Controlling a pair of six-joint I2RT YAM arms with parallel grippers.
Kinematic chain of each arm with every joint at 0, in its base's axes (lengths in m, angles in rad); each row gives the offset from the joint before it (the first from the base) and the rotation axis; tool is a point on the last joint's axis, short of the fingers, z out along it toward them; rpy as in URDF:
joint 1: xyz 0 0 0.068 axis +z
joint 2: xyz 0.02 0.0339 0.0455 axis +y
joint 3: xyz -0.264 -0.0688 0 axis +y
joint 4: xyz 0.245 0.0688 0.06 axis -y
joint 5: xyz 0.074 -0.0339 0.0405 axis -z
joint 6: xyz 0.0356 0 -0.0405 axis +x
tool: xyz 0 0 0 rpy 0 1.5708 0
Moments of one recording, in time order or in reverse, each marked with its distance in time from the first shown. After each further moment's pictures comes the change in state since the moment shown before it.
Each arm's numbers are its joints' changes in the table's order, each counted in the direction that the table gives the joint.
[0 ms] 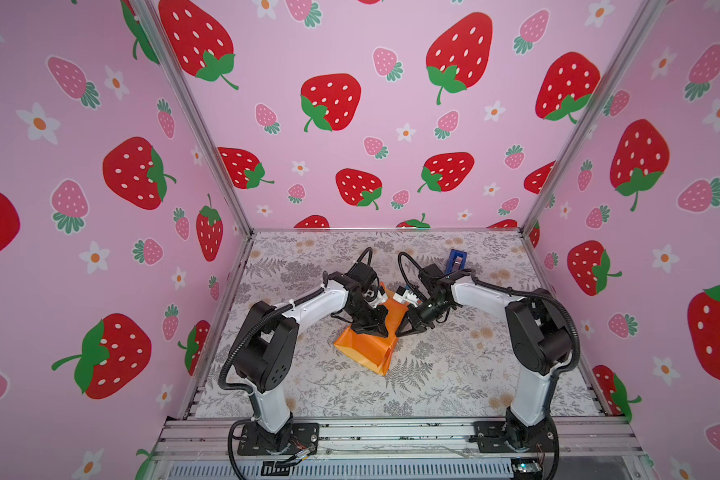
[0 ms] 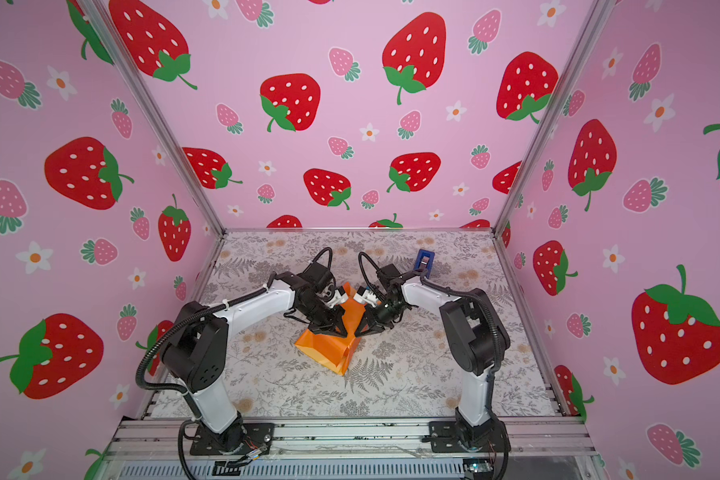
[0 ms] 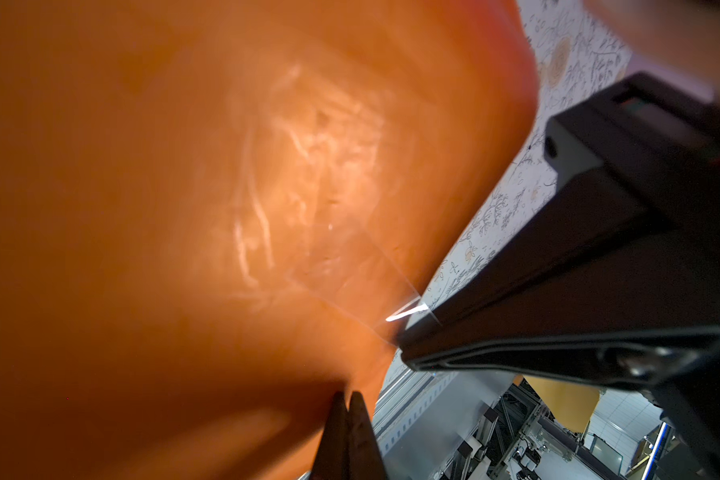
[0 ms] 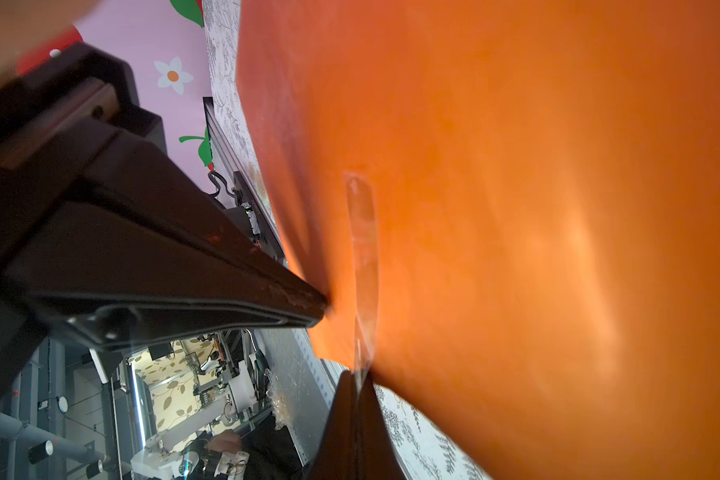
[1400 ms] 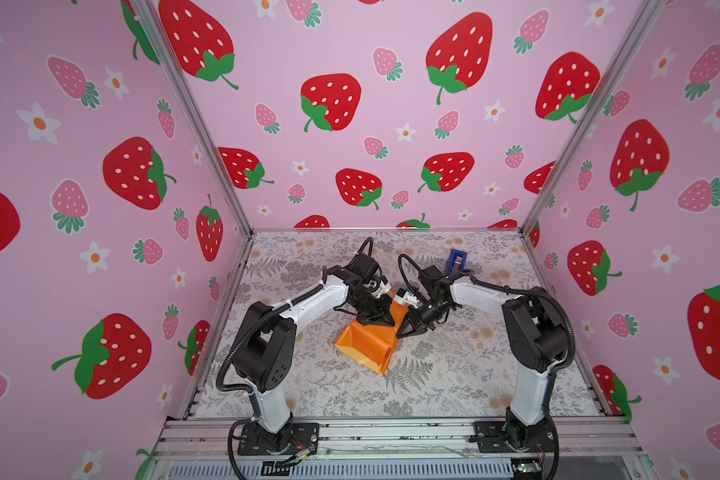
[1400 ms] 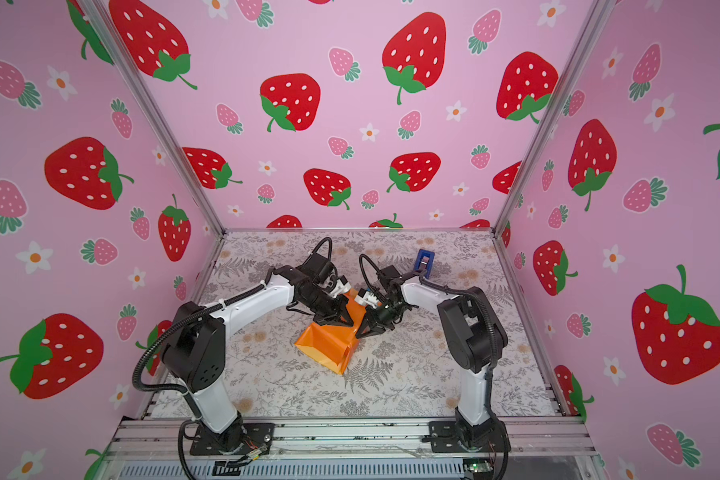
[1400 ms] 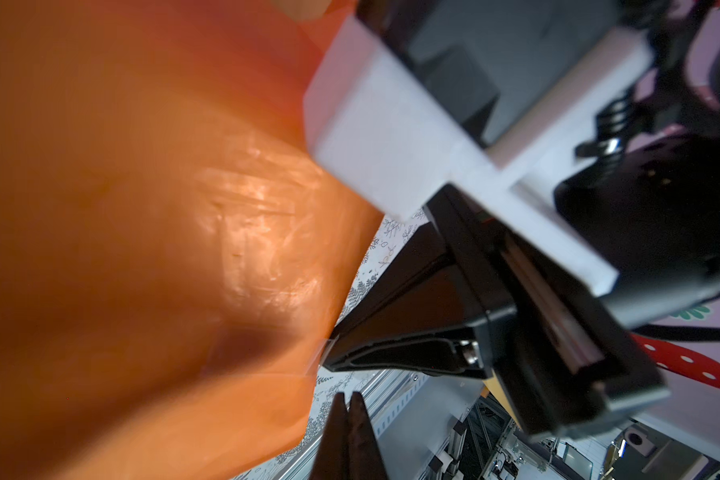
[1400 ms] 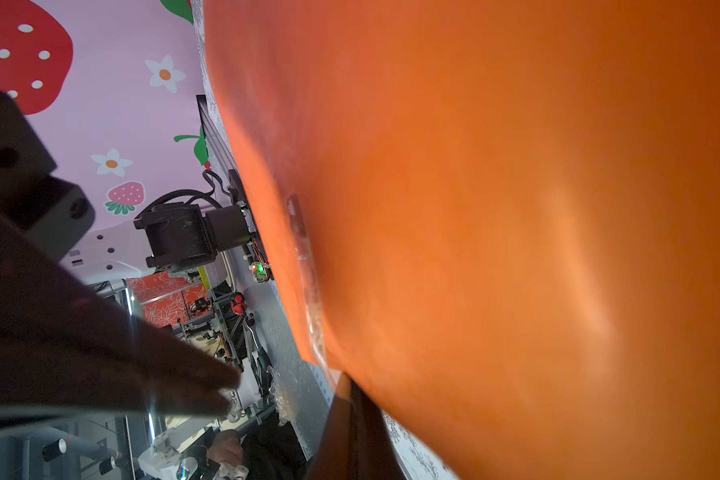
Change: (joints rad) left arm 0.000 0.008 -0.082 0.053 0.056 -0.100; right arm -0.006 0.020 0.000 -0.013 -0.001 -0.005
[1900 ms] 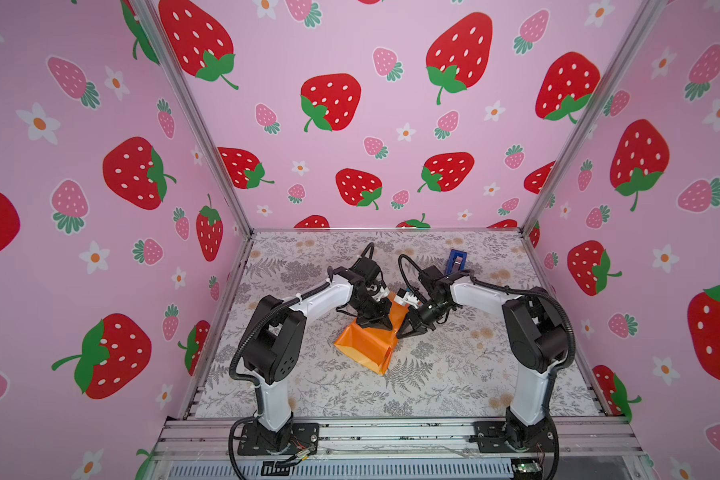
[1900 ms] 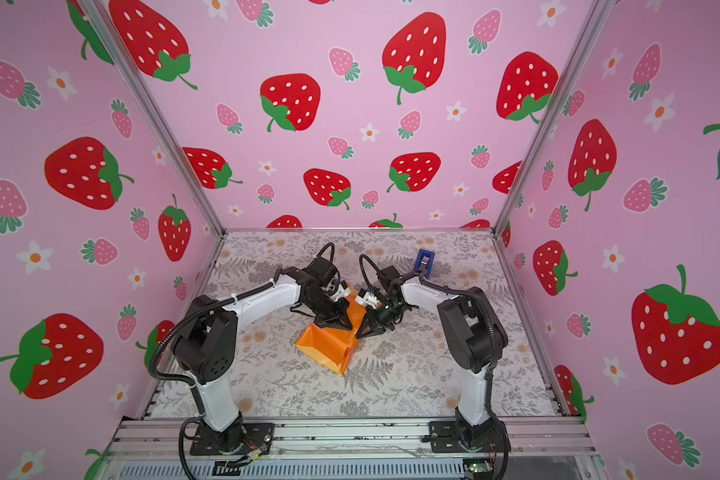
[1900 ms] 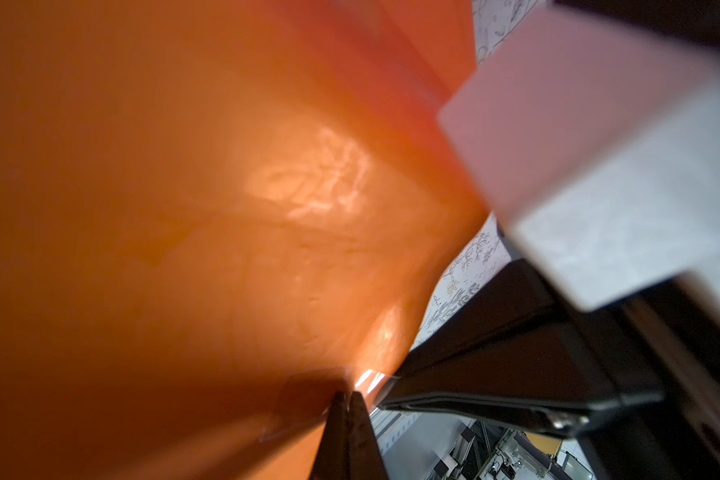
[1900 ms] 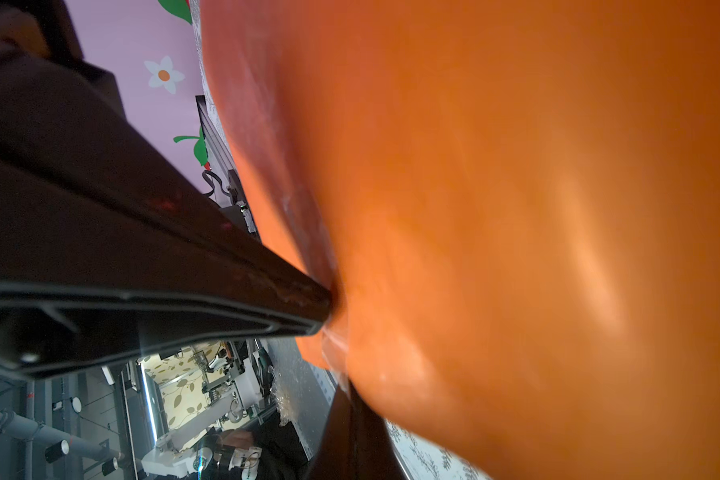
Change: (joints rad) left arm 0.002 0.068 -0.003 -0.027 -0.055 0.019; right arm 0.000 -0.011 0.014 0.001 0.004 0.014
